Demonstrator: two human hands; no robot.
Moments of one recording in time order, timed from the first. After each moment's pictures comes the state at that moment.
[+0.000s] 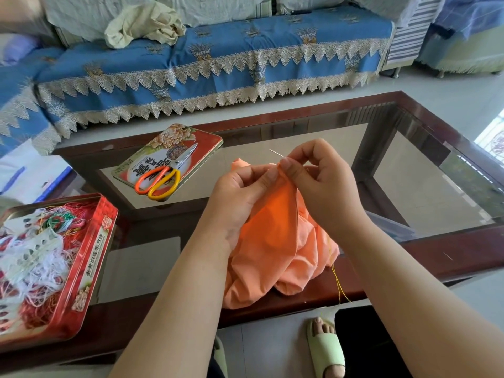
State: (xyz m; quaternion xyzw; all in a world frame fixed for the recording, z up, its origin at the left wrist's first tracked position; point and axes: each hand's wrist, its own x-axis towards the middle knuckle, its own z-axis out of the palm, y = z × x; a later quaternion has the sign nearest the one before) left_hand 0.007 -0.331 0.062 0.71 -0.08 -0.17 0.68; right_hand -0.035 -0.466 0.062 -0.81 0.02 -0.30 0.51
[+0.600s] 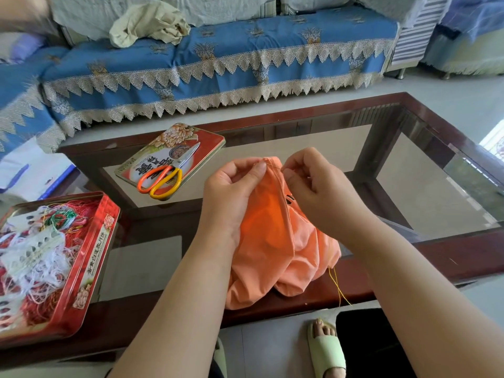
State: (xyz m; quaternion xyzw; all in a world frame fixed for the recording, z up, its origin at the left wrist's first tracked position) left_hand 0.010 -0.333 0.060 0.69 -0.01 -0.06 0.72; right_hand -0.040 -0.471 0.063 -0.89 -0.01 -0.20 0.41
